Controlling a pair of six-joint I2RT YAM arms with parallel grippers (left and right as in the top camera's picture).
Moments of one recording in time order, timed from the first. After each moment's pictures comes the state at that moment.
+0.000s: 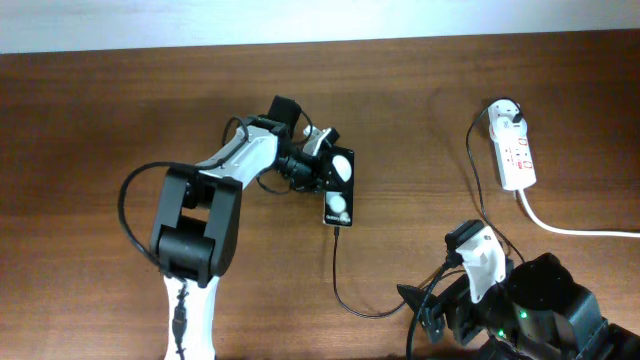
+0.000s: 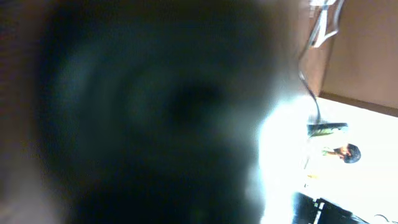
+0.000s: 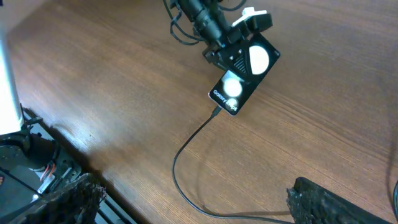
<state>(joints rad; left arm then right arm) -0.35 2.26 1.58 -0.77 0.90 -0.10 0.72 0.63 1.10 -1.12 -0.03 0.21</state>
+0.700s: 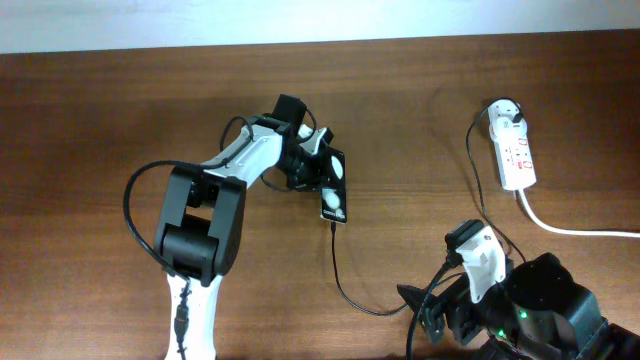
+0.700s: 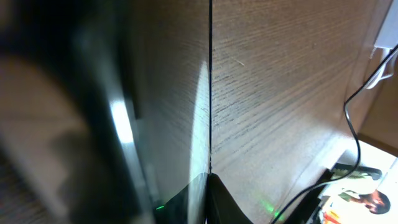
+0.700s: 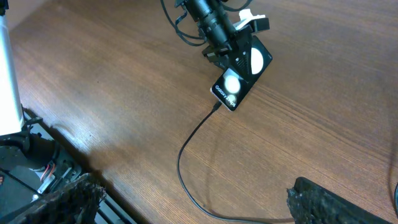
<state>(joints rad) -0.36 2.28 1.61 -0.75 0.69 -0.27 0.72 0.63 1.10 -1.12 -0.03 0.21</state>
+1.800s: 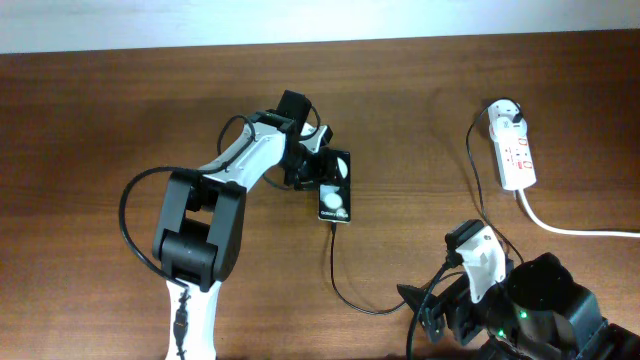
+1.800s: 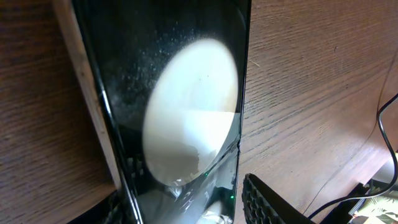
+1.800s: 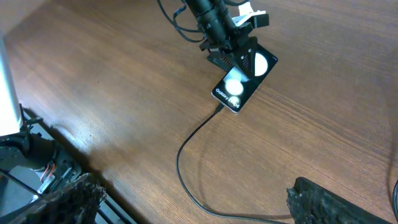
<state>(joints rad) -0.38 2.25 1.63 -0.80 0.56 -0.27 0.72 0.63 1.10 -1.12 -0.03 0.21</state>
